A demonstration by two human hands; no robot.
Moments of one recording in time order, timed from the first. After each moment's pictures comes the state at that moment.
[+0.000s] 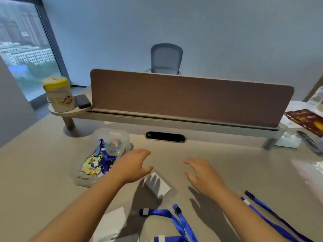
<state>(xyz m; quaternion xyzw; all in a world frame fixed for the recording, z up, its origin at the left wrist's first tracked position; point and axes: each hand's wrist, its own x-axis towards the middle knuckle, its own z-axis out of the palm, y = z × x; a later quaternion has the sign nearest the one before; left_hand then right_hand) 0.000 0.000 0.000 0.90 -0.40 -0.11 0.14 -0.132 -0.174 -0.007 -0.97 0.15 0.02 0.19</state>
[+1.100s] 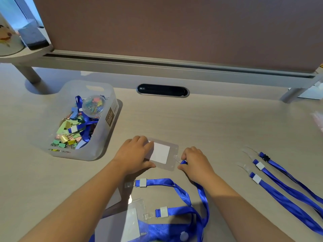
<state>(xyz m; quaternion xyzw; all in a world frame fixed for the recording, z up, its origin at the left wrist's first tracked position) 0.024 -0.025 -0.131 0.85 -0.49 -0.15 -0.06 -0.103 -0.169 -0.125 -0.92 0.28 0.16 0.24</state>
